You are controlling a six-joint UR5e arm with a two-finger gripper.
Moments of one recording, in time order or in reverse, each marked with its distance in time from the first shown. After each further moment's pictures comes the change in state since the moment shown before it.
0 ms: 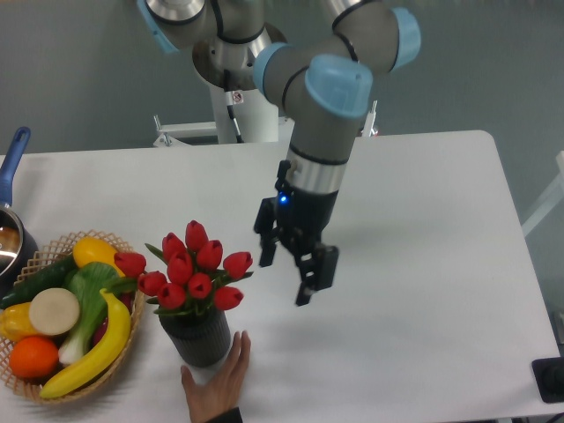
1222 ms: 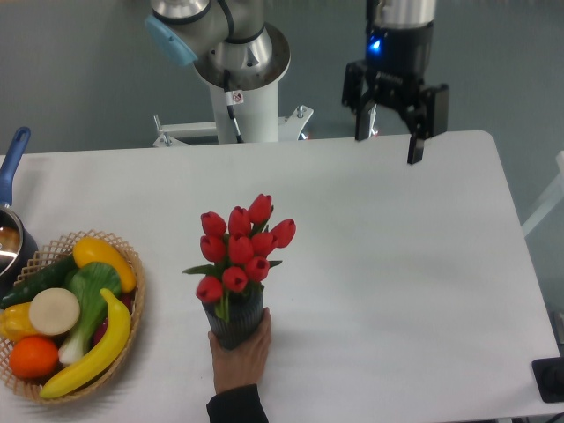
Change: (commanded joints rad) arm 0.327 0.285 0.015 -0.457 -0.076 0.382
